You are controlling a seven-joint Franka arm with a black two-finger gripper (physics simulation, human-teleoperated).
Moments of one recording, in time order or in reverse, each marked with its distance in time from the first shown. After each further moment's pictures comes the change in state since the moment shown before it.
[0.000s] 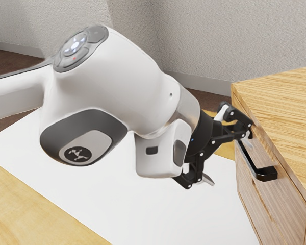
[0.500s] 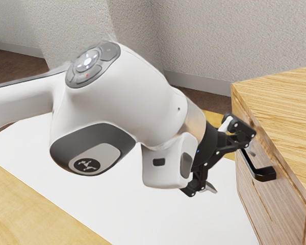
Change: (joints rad) arm -0.018 0.007 0.028 -0.036 0.019 0.029 -0.015
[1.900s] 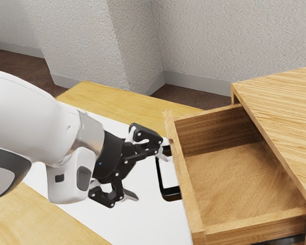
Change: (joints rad) arm 0.619 -0.342 -0.462 -0.384 -0.029 -0.006 -0.030
